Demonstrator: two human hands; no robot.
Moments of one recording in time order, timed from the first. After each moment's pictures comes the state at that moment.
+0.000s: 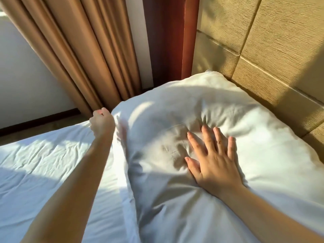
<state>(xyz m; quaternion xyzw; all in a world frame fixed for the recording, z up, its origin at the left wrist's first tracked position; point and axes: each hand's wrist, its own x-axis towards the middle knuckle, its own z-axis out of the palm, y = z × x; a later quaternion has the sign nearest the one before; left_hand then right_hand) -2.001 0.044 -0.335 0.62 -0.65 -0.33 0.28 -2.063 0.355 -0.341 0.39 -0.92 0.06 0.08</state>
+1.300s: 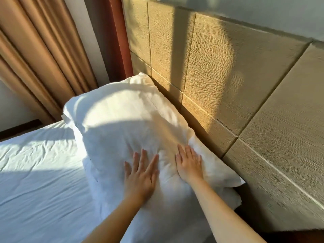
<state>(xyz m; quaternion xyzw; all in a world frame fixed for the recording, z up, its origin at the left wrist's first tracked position) -1.853 0.483 -0.307 0.19 -0.98 -0.05 0.02 -1.975 0.624 -0.312 0.16 -0.96 0.17 -0.16</state>
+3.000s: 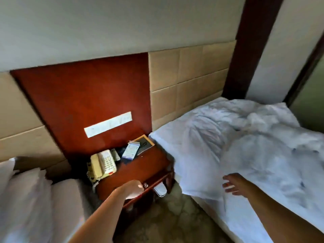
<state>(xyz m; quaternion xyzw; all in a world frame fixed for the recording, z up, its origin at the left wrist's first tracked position) -1.321 0.760 -0.164 -0.45 -0.81 0.03 -0.39 -1.001 0.934 -0.243 -0.68 -0.49 0.54 0.08</state>
